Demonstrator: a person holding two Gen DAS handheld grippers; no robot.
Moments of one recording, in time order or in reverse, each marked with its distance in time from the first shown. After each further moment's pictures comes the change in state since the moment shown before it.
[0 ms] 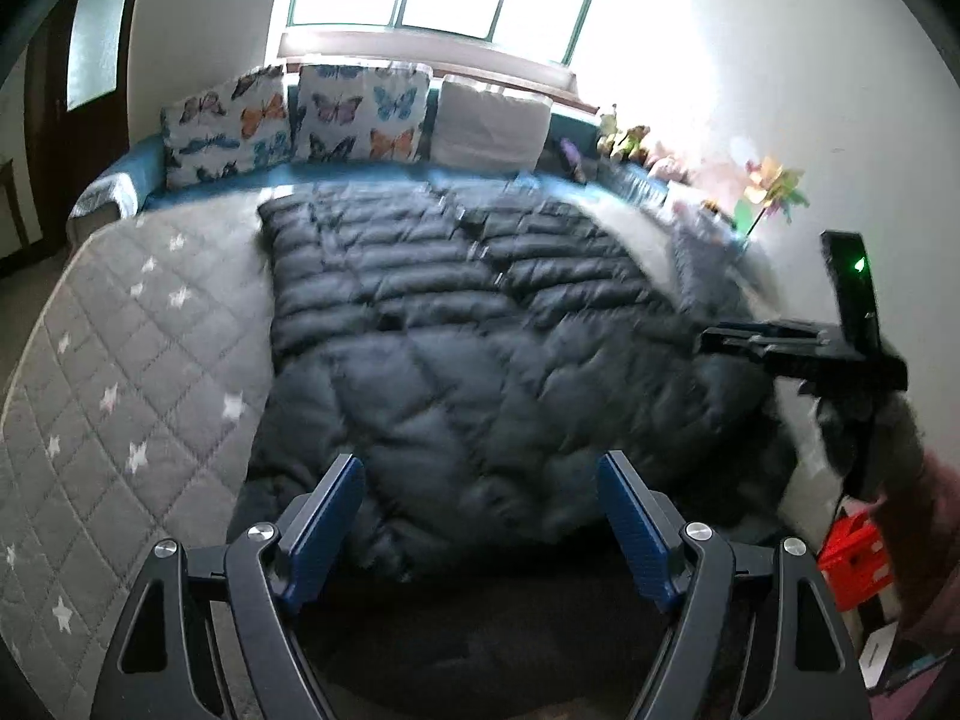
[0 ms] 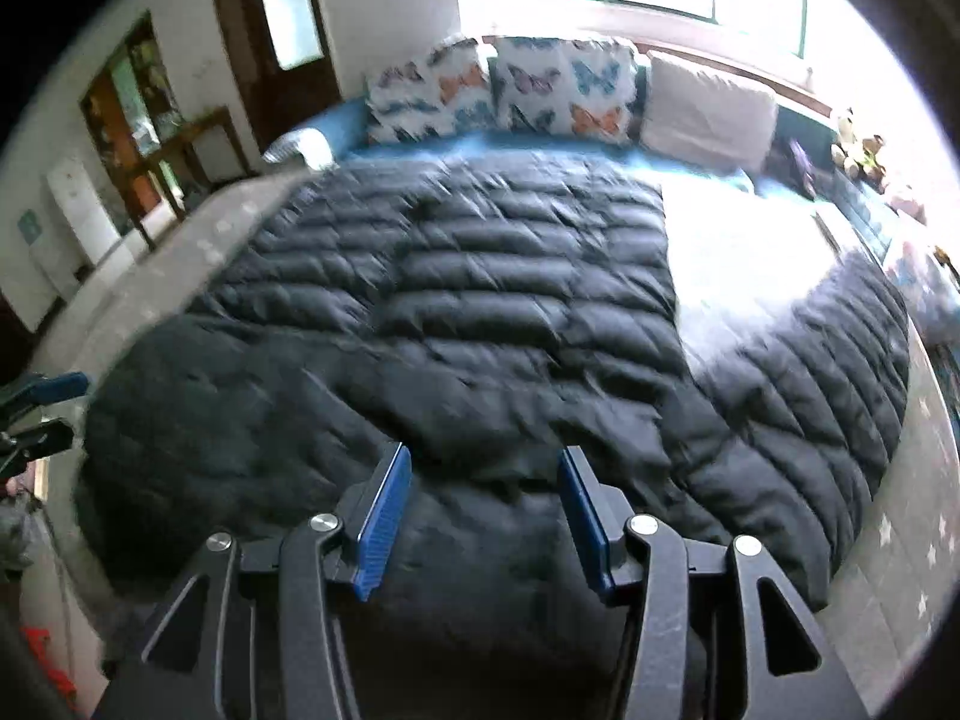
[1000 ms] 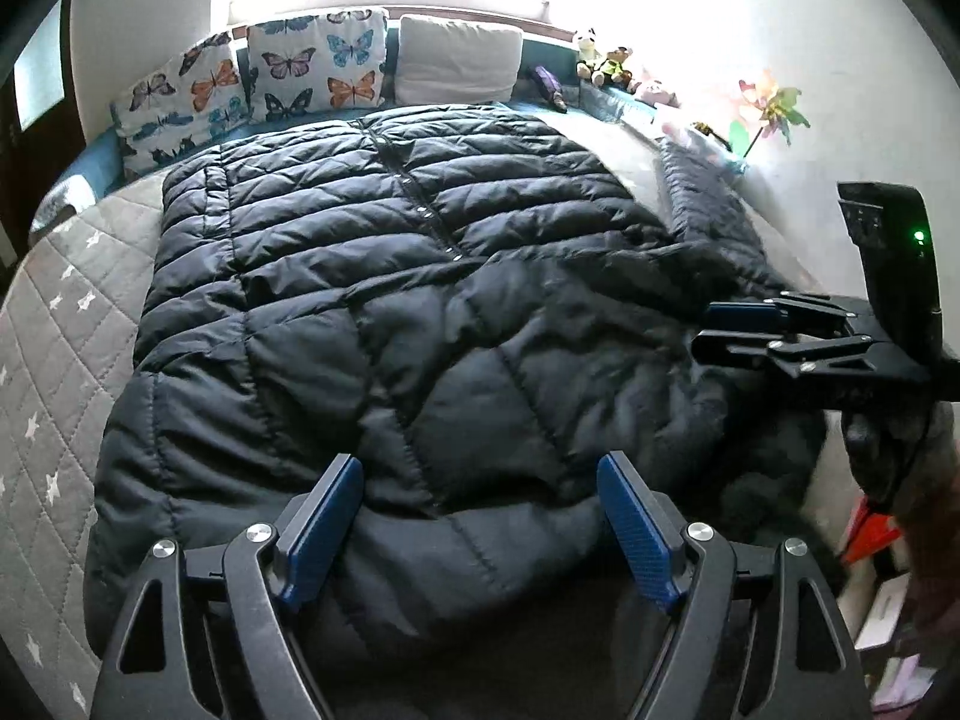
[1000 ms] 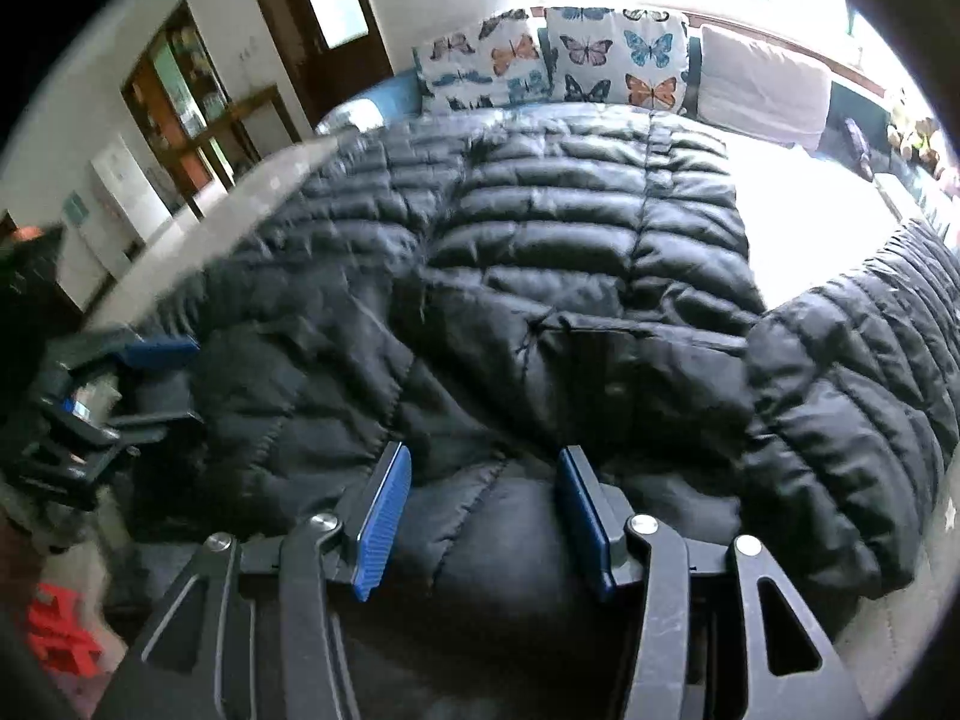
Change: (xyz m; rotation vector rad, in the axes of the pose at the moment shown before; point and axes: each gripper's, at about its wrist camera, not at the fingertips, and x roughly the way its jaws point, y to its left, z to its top) left arm 0.089 -0.054 0.012 0.076 0.194 -0.004; right arm 0.015 -0.006 -0.027 -0.003 0.066 0.149
